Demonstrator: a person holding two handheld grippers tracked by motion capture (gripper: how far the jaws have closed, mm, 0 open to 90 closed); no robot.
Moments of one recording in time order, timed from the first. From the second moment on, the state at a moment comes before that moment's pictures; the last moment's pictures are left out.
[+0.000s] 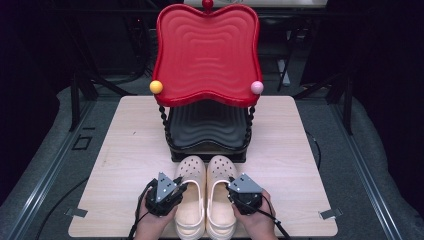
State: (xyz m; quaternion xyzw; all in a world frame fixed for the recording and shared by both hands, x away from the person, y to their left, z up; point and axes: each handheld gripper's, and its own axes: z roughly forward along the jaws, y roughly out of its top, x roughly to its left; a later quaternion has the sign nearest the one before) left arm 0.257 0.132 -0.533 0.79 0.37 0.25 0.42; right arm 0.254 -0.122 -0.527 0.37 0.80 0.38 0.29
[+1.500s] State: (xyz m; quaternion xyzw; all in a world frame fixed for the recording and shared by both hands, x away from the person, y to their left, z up) left arm 0.236 0.147 -0.440 0.76 0.33 0.30 0.47; right arm 0.226 -0.128 -0.439 0.36 0.76 0.44 0.33
